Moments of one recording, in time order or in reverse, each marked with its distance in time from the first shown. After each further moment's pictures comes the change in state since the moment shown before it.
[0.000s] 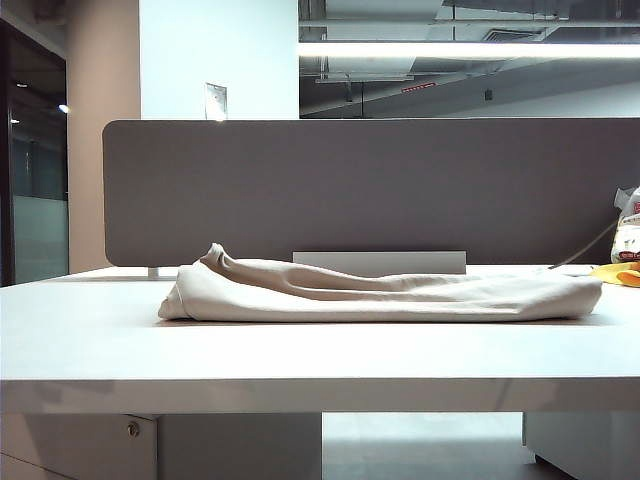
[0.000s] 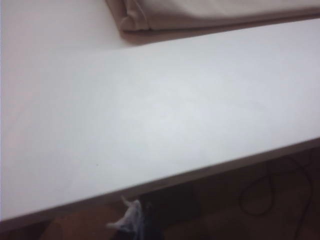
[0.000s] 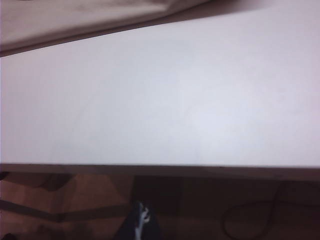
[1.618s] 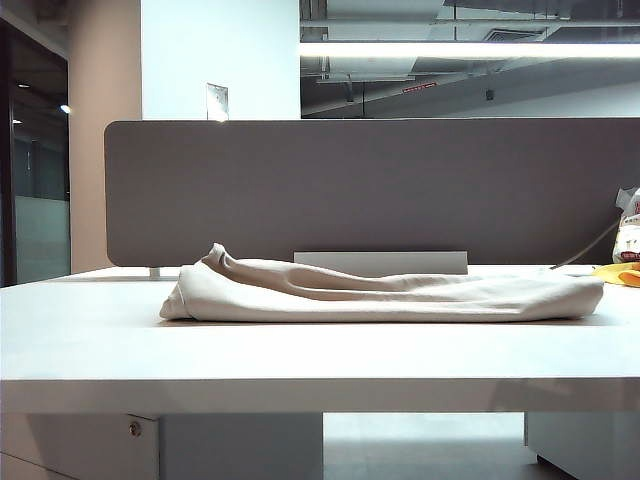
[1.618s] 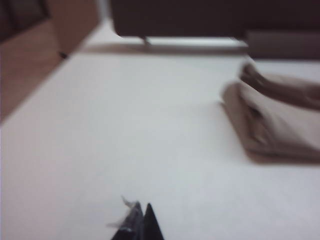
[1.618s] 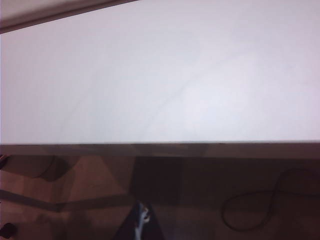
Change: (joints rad) left arm 0.433 -0.223 -0.062 0.211 0.047 0.125; right arm 0.000 0.000 -0.060 0.029 -0.007 -0.005
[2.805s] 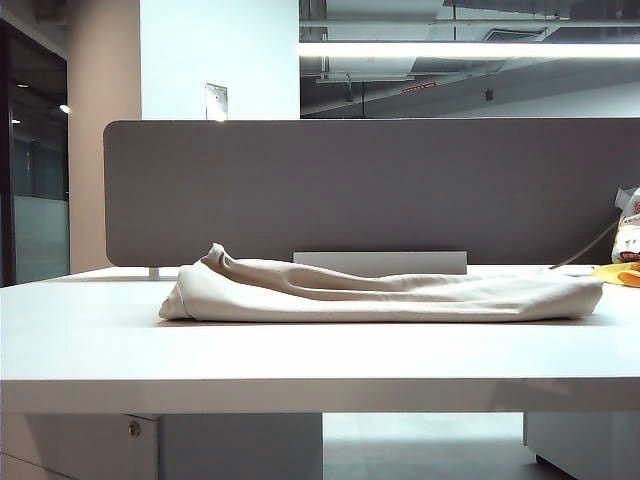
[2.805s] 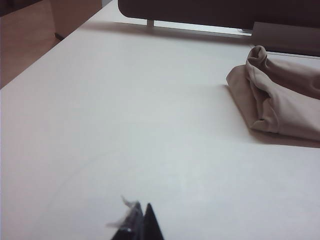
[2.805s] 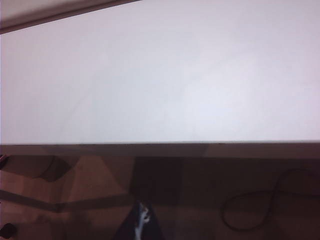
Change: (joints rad) left arm 0.212 -0.219 -0.055 -0.219 0.229 -0.036; right arm 0.000 0.000 0.000 0.001 0.000 0.000
